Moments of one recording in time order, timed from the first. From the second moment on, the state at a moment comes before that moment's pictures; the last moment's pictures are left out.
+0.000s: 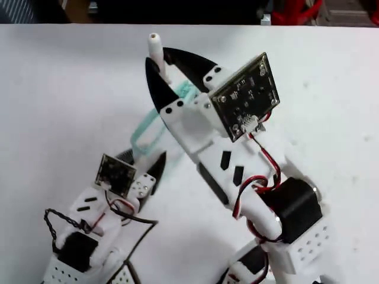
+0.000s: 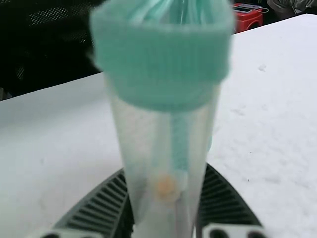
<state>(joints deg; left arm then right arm) 18.3 -104.0 85.5 48.7 -3.6 -40.1 -39.6 -3.5 52.6 11.4</state>
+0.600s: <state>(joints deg) 18.5 -104.0 85.5 48.7 -3.6 -40.2 -41.4 9.6 54.2 11.4</state>
